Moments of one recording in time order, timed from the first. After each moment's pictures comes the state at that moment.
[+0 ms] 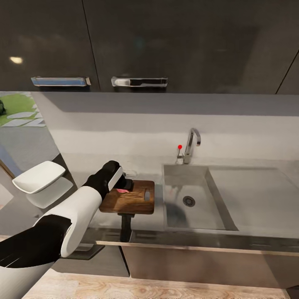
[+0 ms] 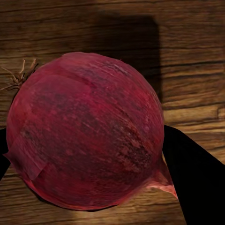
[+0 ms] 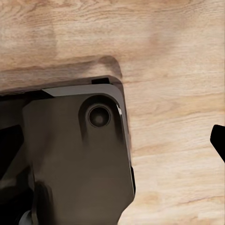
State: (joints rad) left arm -1.20 -0.14 -0.17 -0.44 0.16 1.01 0.08; right arm -0.15 0.01 -0.12 -0.04 0.01 -0.32 -0.08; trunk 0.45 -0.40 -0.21
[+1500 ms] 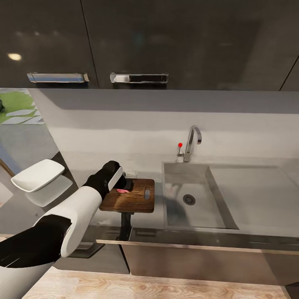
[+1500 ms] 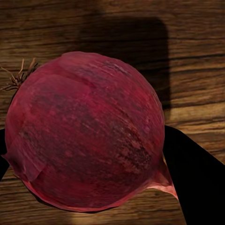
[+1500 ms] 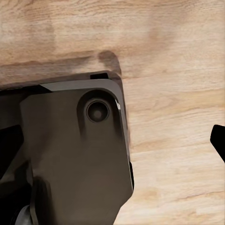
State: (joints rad) left arm -1.20 -0.14 -0.17 -0.44 0.16 1.01 0.08; right arm -0.15 0.01 -0.12 -0.04 0.01 -0.32 -0.08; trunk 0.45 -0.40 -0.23
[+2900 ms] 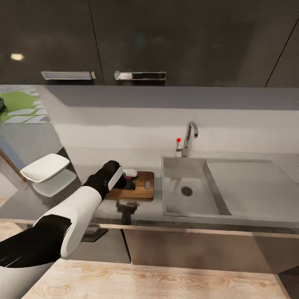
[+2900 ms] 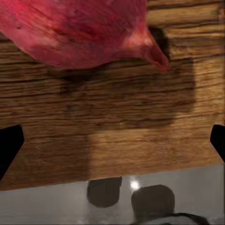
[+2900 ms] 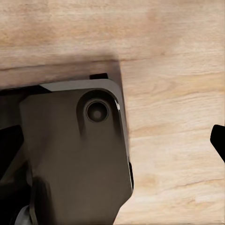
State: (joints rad) left arm -1.20 -0.14 -0.17 -0.44 0.16 1.01 0.08; right arm -0.15 0.01 -0.12 -0.04 0.01 -0.32 -0.08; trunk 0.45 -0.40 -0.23
